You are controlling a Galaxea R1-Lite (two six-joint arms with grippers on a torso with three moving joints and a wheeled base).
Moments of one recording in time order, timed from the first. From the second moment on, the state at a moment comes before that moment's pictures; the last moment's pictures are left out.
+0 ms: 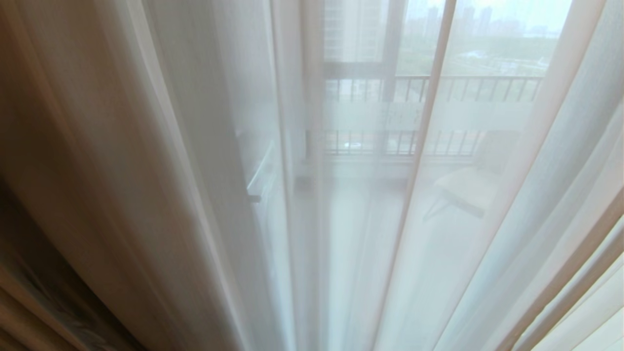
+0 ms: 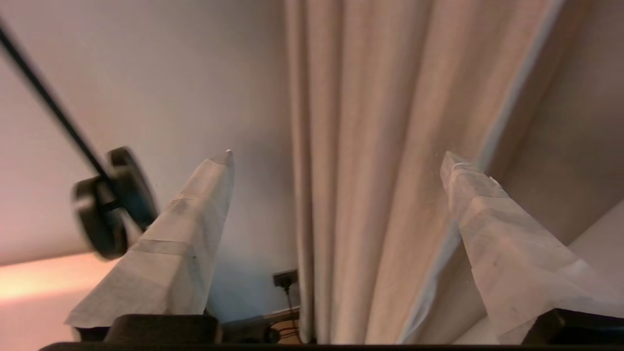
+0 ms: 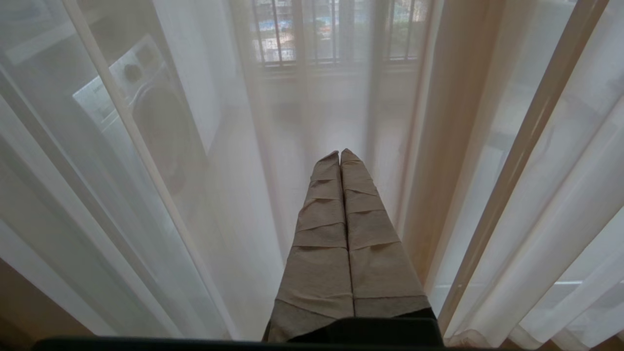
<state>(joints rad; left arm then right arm) 0.75 1.63 -1.24 -0.30 0.52 -0.04 0.00 0.00 0.00 -0.01 -0.05 0.06</state>
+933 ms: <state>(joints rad) 0.83 1.97 -1.59 -0.36 0.41 -0.04 0.00 0.00 0.00 -0.01 -0.05 0.06</state>
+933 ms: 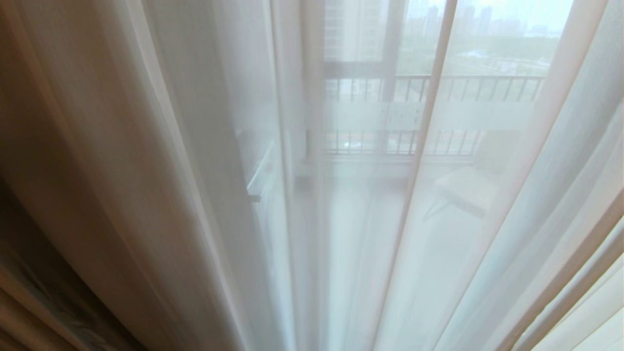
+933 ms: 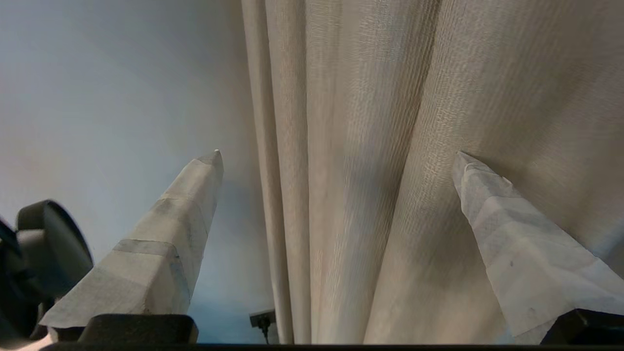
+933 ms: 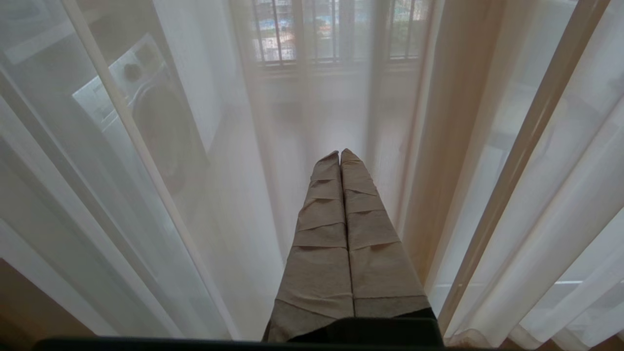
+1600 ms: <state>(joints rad) 0.84 2.06 -1.67 -0.43 0.28 -0.04 0.00 0.00 0.00 -0.01 -0.05 0.06</state>
